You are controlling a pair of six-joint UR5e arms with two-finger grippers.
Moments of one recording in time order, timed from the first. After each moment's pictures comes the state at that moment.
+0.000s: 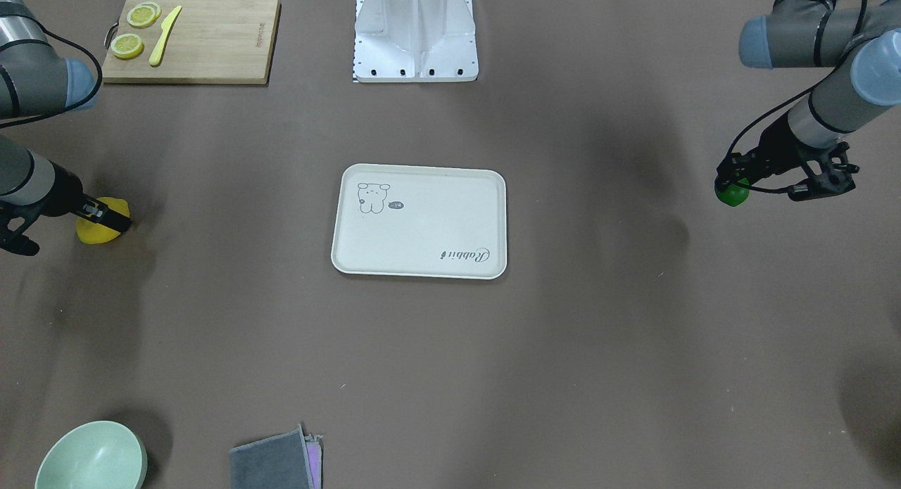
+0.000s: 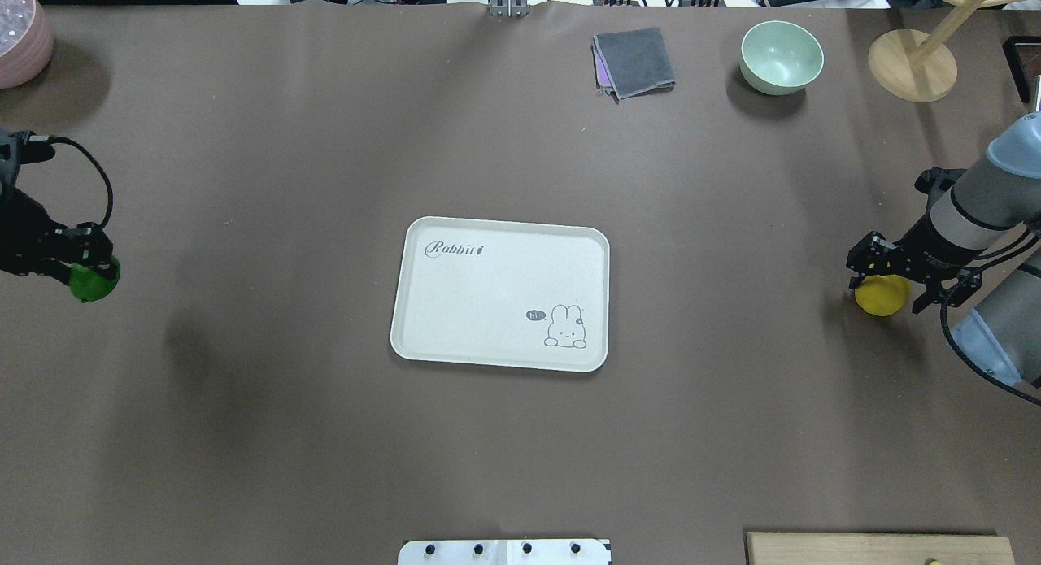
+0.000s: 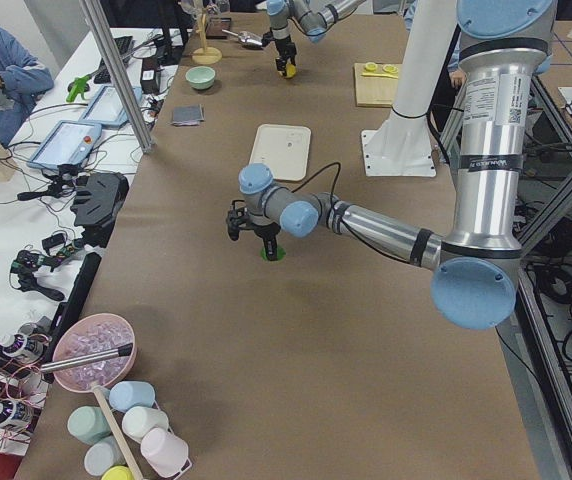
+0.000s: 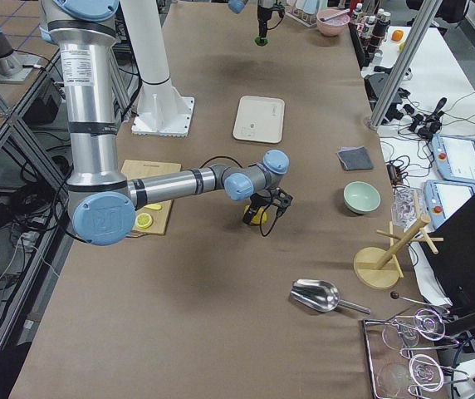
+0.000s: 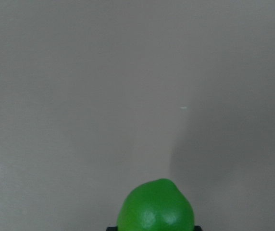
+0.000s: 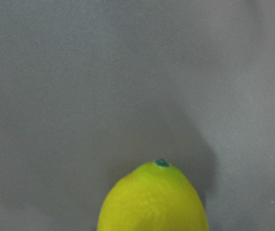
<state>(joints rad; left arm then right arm) -0.99 -1.64 -1.83 -1.71 -2.29 -0.87 0.94 -1.51 1.63 -1.34 2.29 1.17</state>
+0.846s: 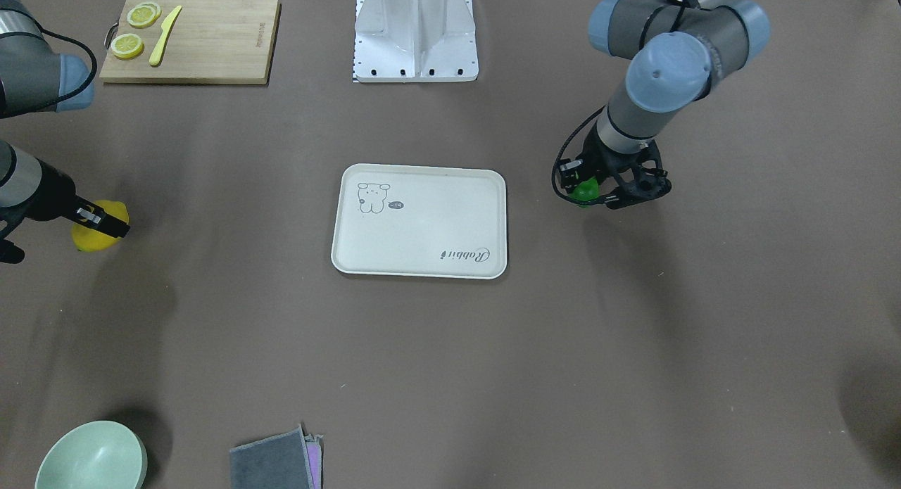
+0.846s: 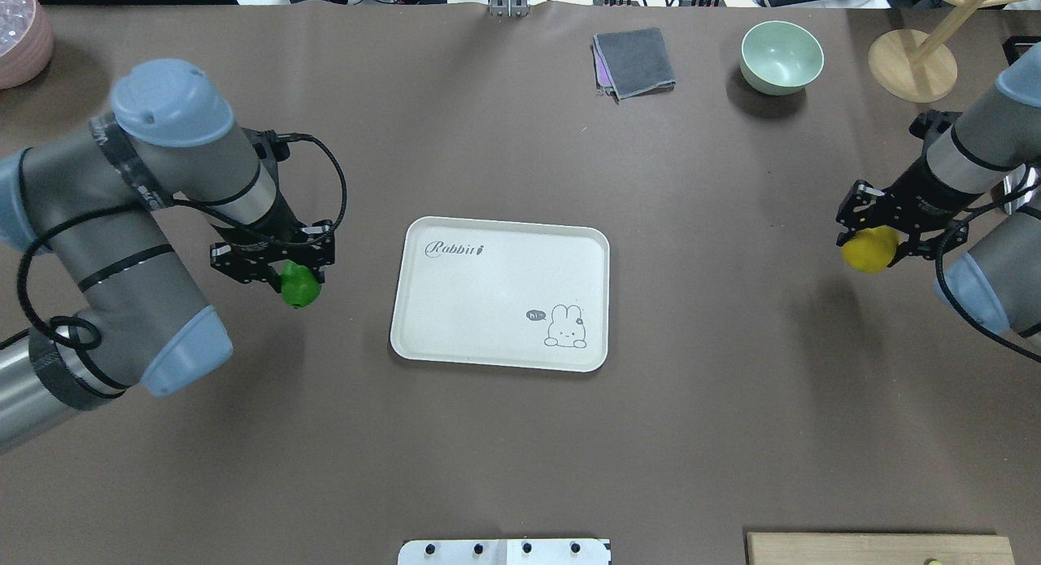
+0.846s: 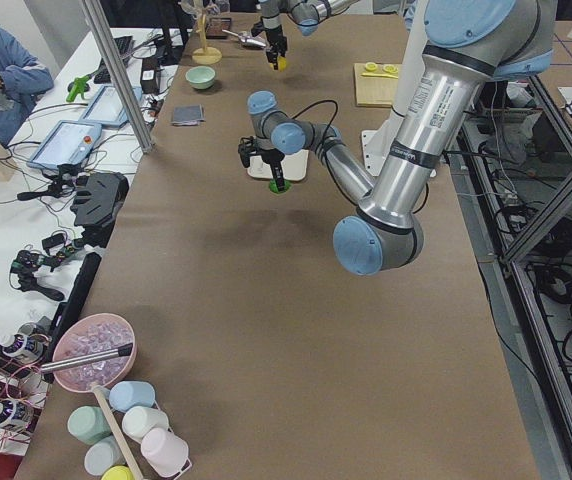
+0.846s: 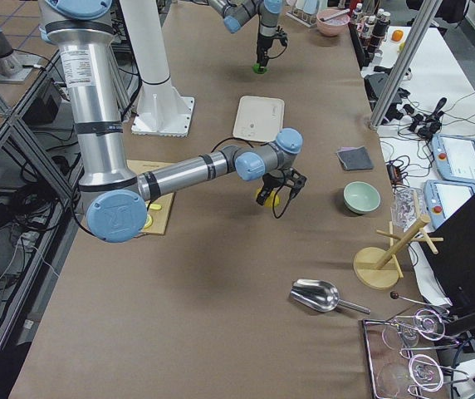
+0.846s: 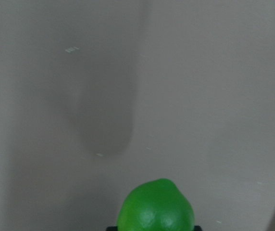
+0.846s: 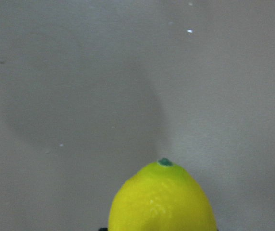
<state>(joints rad) -0.71 -2.05 -1.81 -1.46 -2.16 -1.26 1.01 -1.40 1.72 -1.48 2.33 1.15</state>
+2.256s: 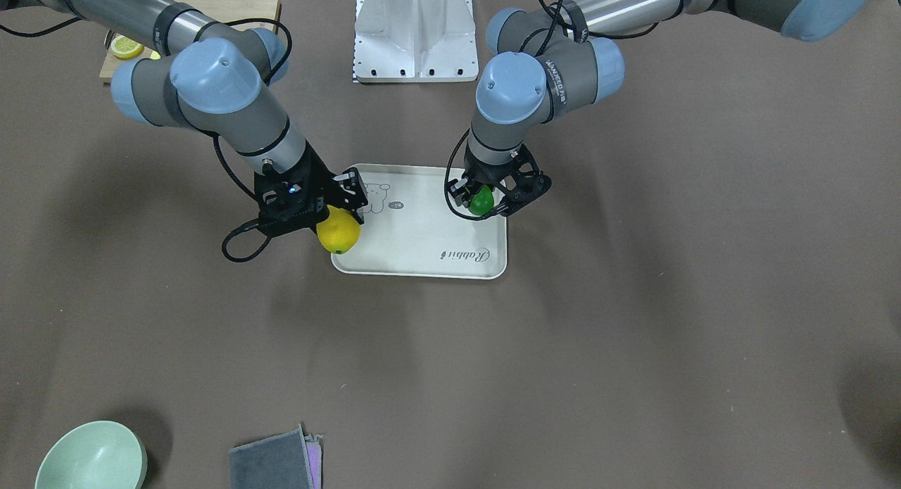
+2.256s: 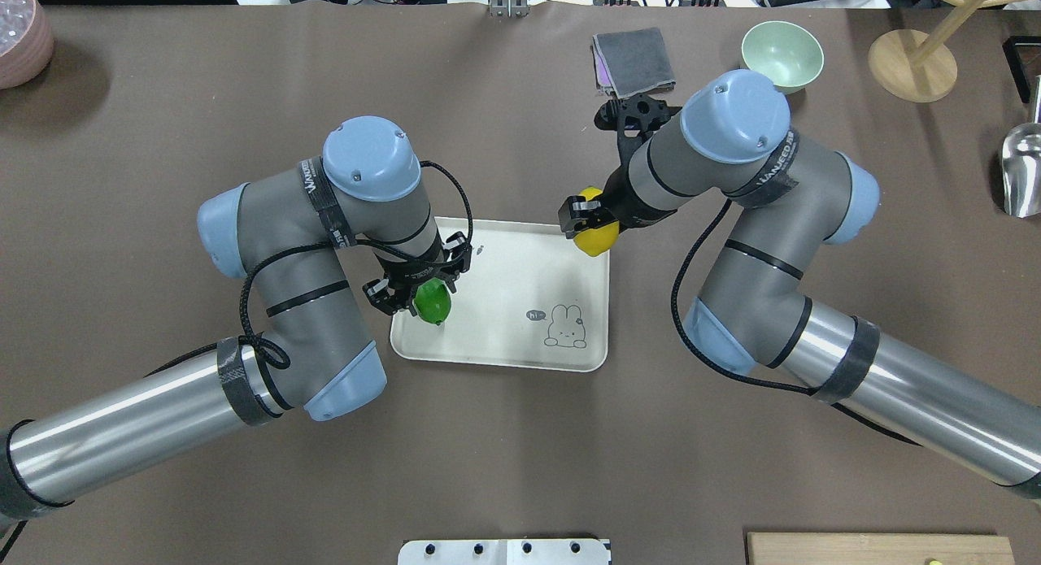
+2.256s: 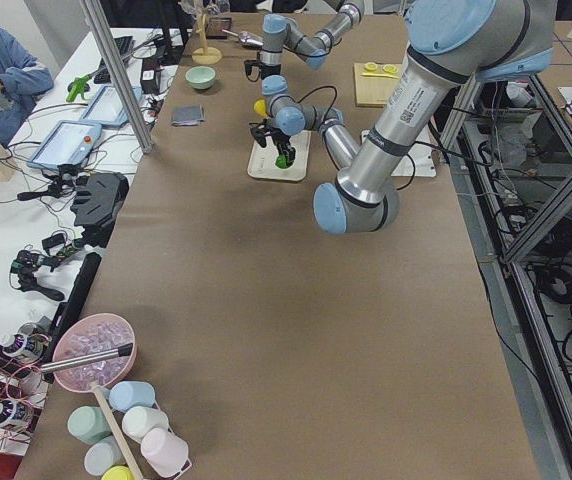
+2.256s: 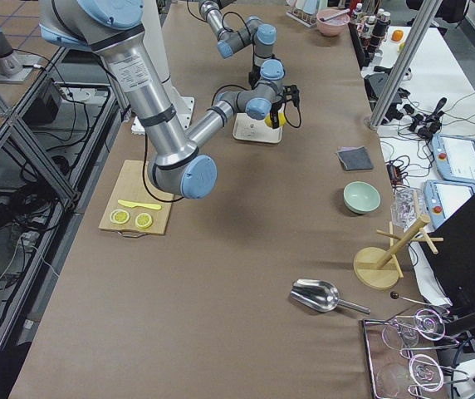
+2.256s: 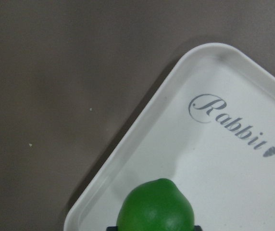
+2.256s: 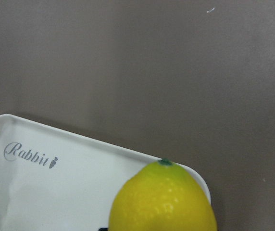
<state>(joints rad) -0.57 -2.29 -1.56 -1.59 -2.05 -1.74 0.66 -0.99 1.60 -1.19 2.02 1.03</state>
